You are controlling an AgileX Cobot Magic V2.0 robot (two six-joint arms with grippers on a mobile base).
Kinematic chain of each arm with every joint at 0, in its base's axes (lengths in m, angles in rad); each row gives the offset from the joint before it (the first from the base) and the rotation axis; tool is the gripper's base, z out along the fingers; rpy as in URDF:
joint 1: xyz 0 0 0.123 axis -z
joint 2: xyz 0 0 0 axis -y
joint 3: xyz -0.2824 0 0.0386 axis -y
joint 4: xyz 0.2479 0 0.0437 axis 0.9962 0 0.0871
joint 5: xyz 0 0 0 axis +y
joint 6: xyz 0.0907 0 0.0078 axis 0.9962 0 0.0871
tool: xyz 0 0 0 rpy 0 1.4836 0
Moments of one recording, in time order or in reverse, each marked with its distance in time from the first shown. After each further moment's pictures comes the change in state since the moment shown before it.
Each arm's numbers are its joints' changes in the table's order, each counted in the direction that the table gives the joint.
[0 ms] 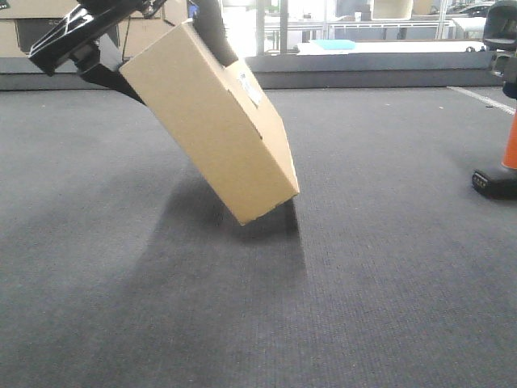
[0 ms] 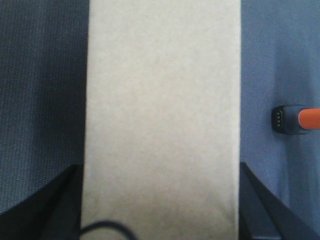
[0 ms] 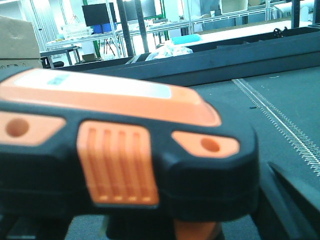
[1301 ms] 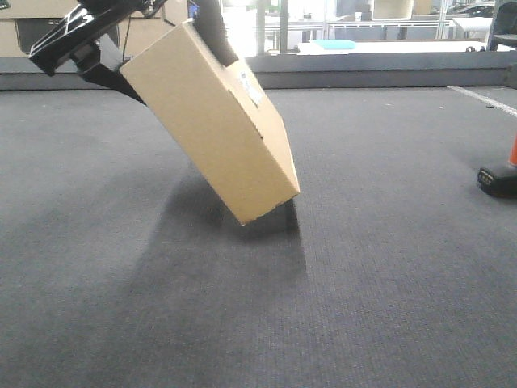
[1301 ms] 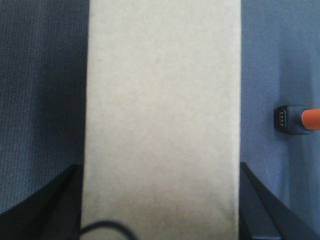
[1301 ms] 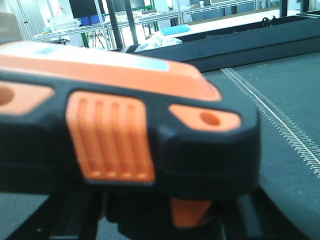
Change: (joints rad) left arm 0.000 0.000 0.000 0.000 0.000 0.000; right arm 0.000 0.000 0.000 0.034 0.032 -0.002
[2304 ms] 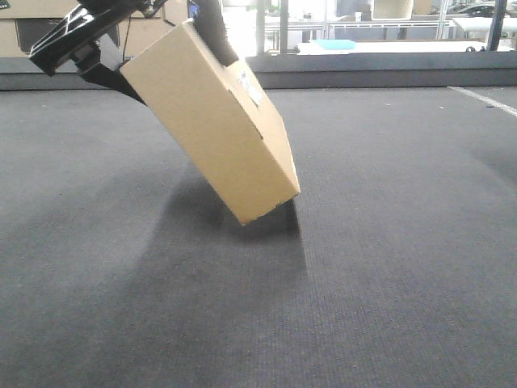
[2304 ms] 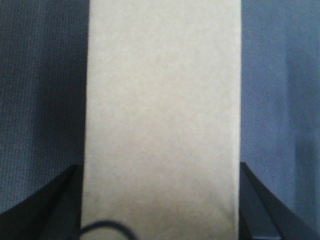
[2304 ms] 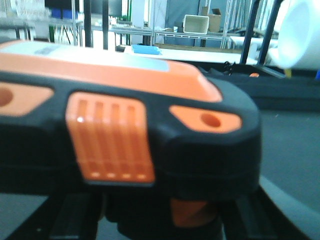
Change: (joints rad) left arm 0.000 0.000 0.000 0.000 0.000 0.000; right arm 0.000 0.265 0.029 0.127 0.242 -0.273
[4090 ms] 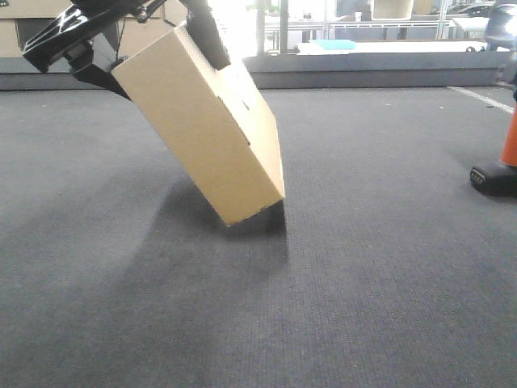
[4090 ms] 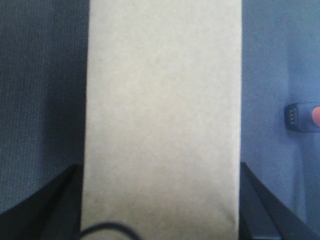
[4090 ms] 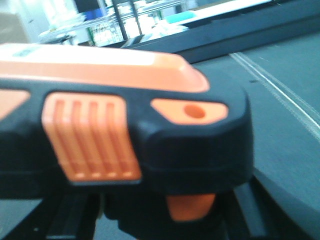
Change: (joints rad) left arm 0.000 0.000 0.000 0.049 -0.002 0.000; right arm 0.000 -0.271 0.000 -0.187 -0.184 0.336
